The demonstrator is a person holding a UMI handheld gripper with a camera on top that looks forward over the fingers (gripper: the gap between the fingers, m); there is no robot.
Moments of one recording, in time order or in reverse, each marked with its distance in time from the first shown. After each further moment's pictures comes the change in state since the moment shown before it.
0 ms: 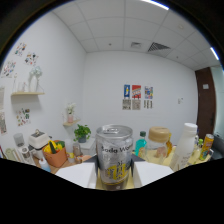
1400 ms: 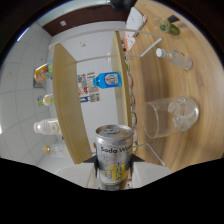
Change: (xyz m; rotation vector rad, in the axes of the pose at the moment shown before) arm 0.114 0.215 -0.085 -0.073 -0.170 1.714
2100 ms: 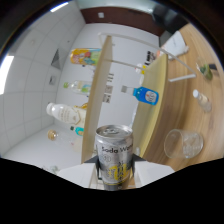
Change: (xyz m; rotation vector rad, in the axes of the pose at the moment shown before) arm -0.049 -0.012 -0.006 0.053 -0.026 -0.356
